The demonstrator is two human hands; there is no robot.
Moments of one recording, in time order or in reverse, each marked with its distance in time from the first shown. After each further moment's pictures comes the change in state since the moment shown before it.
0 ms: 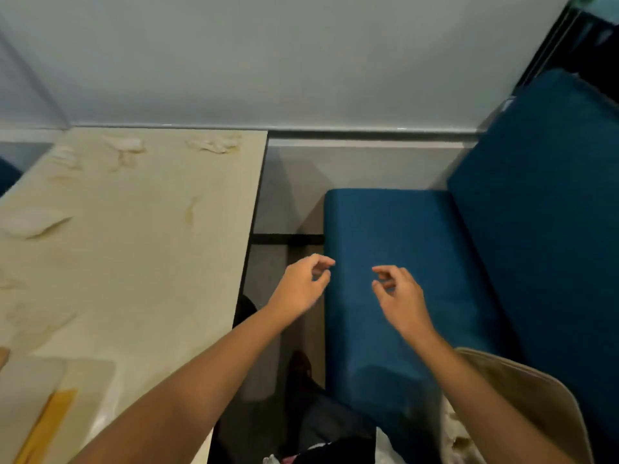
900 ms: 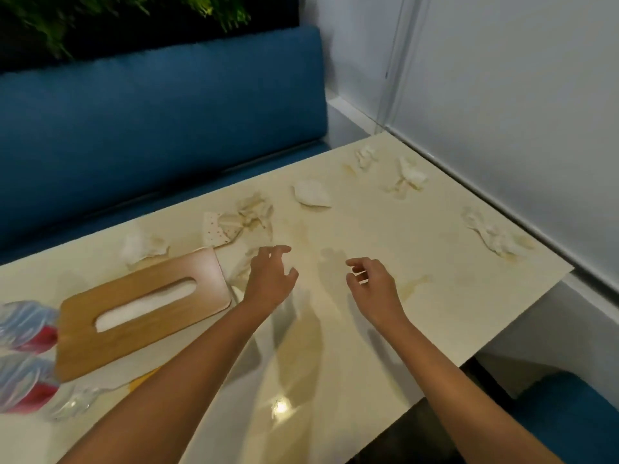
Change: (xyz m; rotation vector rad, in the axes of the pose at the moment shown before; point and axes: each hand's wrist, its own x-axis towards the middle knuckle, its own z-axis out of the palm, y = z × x) left_hand -0.078 -0.156 -0.253 0.092 0.936 -0.872; right_hand 0.079 -0.273 0.276 0.081 -0.883 -0.658
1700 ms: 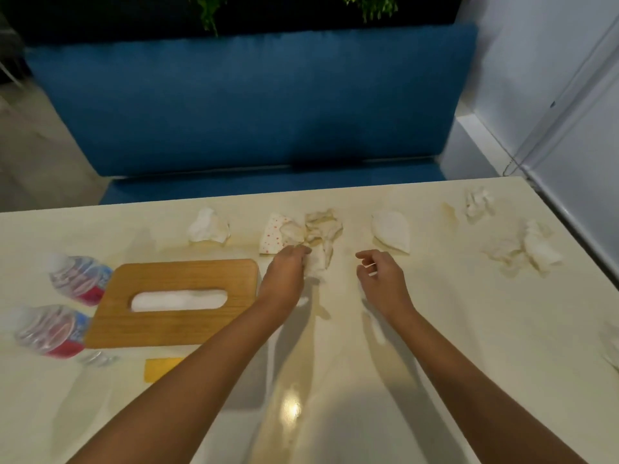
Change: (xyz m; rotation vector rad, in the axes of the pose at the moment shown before) left_hand 0.058 -0.020 -0.024 0.086 0.285 -0.159; right_hand 0.148 -0.026 0.066 -0.009 -0.372 -0.260
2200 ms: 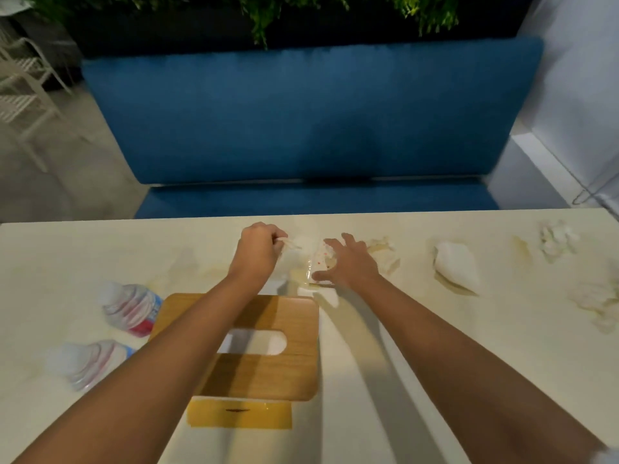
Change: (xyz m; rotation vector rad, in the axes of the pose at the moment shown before) left_hand 0.065 -0.089 -0.100 -0.016 0.182 -0.166; right_hand 0.102 -0.083 0.115 -0.550 -0.412 -0.077
